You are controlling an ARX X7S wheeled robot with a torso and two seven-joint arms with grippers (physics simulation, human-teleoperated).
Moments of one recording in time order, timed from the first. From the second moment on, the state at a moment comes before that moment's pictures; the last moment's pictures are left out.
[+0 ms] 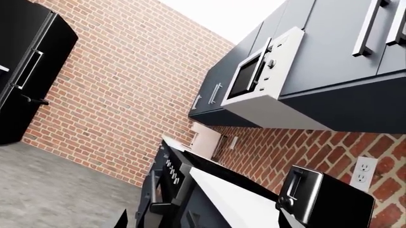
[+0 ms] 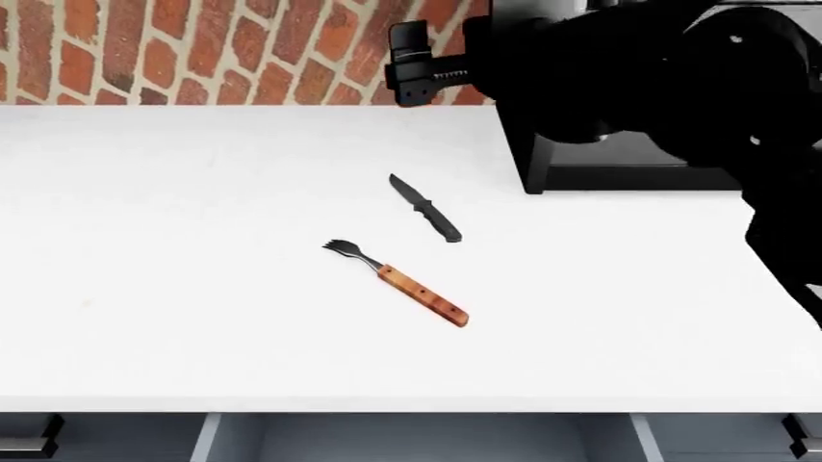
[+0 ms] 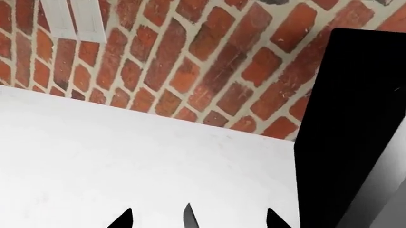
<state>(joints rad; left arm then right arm) 0.38 -0.12 -0.20 0.19 0.20 0.71 -1.42 1.77 0.37 -1.20 0.38 1.71 0.67 0.64</state>
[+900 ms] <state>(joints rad) 0.37 -0.12 -0.19 0.17 0.19 0.69 -1.42 1.68 0.02 -1.50 1.08 1.80 0.51 0.45</state>
